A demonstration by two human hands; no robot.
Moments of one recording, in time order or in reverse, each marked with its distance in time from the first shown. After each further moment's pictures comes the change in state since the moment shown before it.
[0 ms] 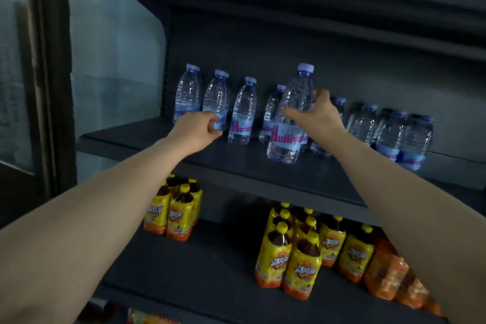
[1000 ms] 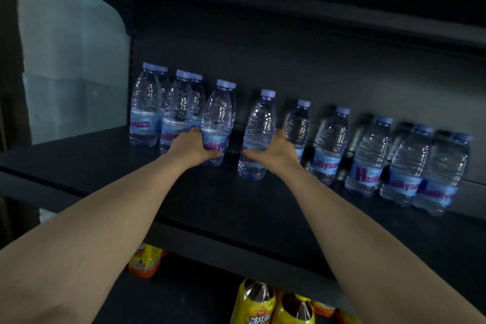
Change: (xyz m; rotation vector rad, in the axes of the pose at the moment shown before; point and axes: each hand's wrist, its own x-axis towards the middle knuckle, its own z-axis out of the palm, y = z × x) left_hand 0.136 -0.001 0.115 -0.049 -0.026 -0.239; right_hand 0.112 0.111 0.087 -0.185 -0.217 0.070
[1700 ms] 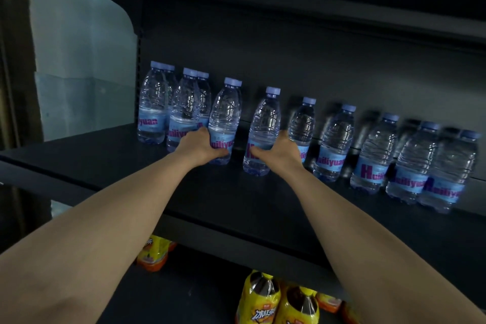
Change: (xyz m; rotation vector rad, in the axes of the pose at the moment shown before) left_hand -0.007 0.001 0.000 -0.026 -0.032 0.025; right_hand -0.002 0.005 0.010 0.037 0.048 -0.014
